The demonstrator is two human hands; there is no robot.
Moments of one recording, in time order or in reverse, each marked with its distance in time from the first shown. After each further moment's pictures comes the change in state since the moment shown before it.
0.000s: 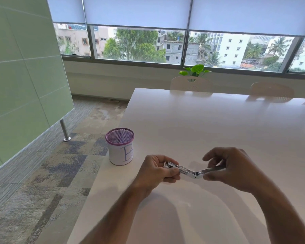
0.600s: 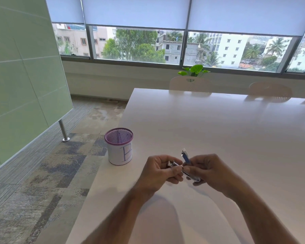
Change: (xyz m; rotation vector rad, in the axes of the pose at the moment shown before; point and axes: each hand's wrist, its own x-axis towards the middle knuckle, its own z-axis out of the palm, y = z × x) left_hand -0.005 -0.002 0.010 0.030 -0.040 0.118; right_hand 0.011 0.001 0.049 0.516 -0.200 0.070
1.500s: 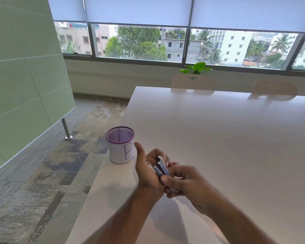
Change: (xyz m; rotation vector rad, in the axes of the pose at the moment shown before) left_hand 0.006 -0.001 0.011 -0.858 0.222 -0.028; right_hand -0.007 -0.013 0.063 0.313 -0.153 0.090
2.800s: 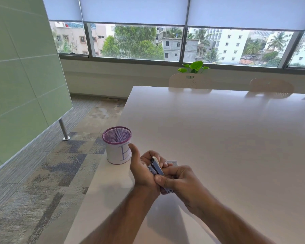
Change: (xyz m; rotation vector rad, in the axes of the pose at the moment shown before) left_hand 0.007 0.000 -0.011 0.061 0.070 0.032; right_hand 0.006 0.008 0.013 0.055 0.103 -0.033
